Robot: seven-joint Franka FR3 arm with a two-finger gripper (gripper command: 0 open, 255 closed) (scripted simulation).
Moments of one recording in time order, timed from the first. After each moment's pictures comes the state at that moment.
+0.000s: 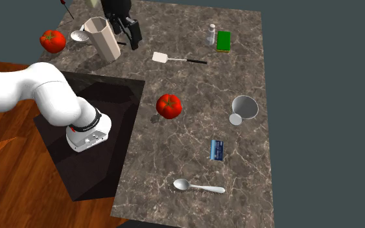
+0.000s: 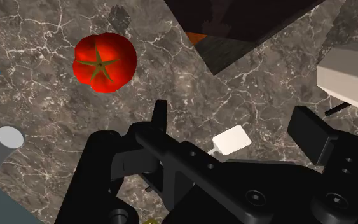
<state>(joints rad) -0.02 -0.74 -0.07 -2.34 -0.05 1.50 -0.17</state>
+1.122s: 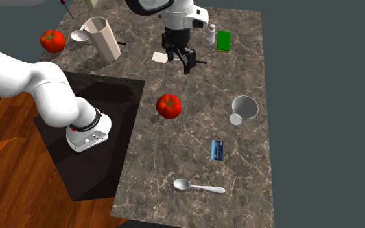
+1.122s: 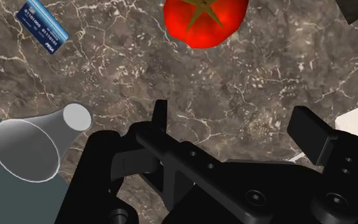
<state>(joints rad) -0.11 -0.33 -0.19 -2.26 -0.23 1.87 -0.24</state>
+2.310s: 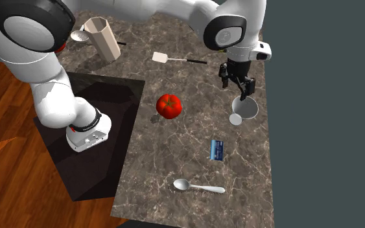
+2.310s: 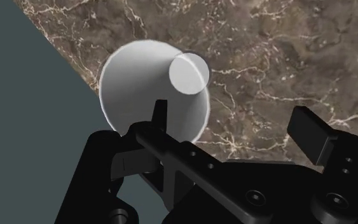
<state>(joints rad) -0.22 0.28 -0.30 -1.79 -0.27 2.09 -0.33</state>
